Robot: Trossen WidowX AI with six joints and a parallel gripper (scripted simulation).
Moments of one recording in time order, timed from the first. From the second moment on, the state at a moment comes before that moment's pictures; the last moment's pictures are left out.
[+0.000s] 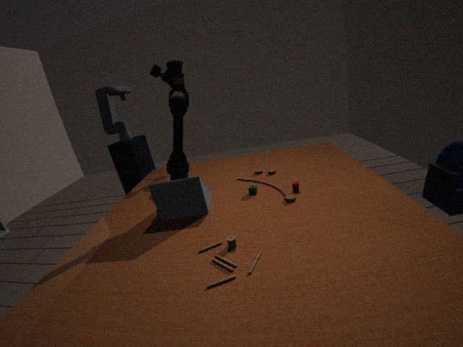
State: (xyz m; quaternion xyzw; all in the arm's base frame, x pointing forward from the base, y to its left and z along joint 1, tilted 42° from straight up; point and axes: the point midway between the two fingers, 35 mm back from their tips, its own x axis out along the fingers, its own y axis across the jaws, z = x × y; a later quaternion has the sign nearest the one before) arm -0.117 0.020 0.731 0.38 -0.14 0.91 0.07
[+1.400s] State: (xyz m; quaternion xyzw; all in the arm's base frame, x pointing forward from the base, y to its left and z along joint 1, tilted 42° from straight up) arm 0.124 0.393 0.381 -0.25 -0.11 0.73 0.62
